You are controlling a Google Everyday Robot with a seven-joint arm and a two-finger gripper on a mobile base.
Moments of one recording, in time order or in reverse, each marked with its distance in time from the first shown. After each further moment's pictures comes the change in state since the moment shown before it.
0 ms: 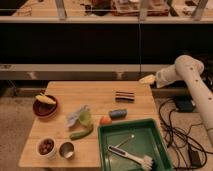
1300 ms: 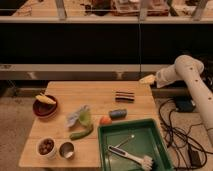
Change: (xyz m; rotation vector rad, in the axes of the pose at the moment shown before) arm 0.001 0.001 0.001 -0.022 -0.009 -0.013
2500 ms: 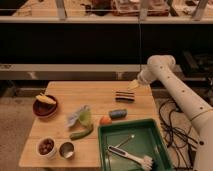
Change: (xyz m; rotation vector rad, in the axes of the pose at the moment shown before) arm -0.005 -0.050 0.076 -0.151 -0.117 -0.432
